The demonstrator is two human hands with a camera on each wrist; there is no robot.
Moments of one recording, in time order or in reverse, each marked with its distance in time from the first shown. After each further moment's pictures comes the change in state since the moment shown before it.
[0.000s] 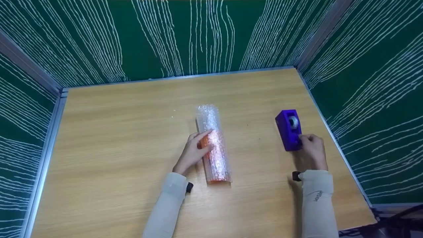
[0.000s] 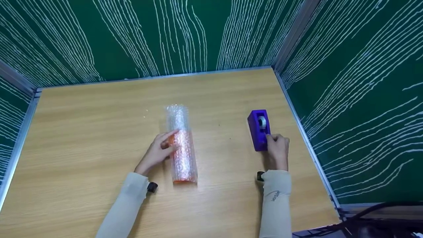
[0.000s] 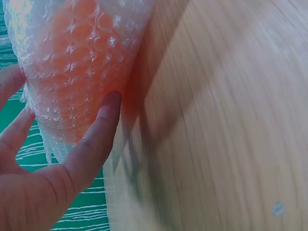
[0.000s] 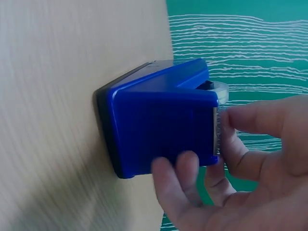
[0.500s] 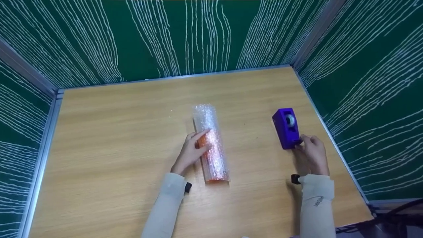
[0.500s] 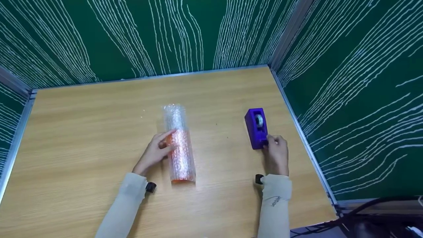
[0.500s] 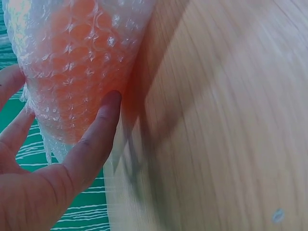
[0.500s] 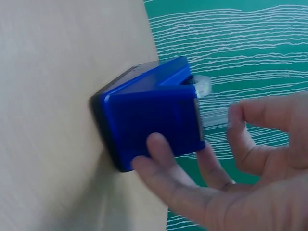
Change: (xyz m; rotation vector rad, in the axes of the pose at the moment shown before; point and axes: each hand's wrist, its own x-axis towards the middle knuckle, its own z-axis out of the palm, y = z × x) left_hand -0.002 0.003 0.002 -0.023 -0.002 -0.016; right_hand -0.020 0.008 -0.005 0.382 -0.046 0.130
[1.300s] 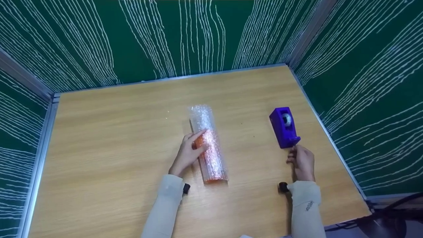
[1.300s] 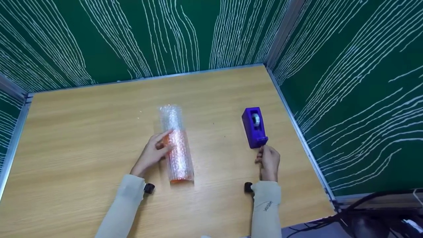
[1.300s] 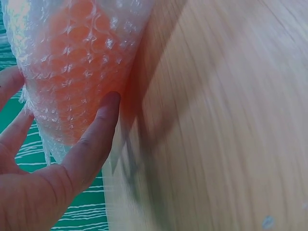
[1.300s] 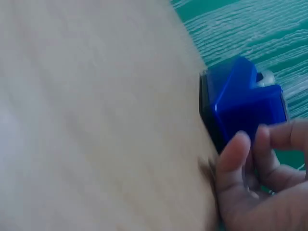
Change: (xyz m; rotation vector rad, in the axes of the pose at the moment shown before) left_hand 0.003 0.000 0.001 -0.010 0.022 0.049; right_hand 0.011 0.051 0.019 0.424 0.171 0.119
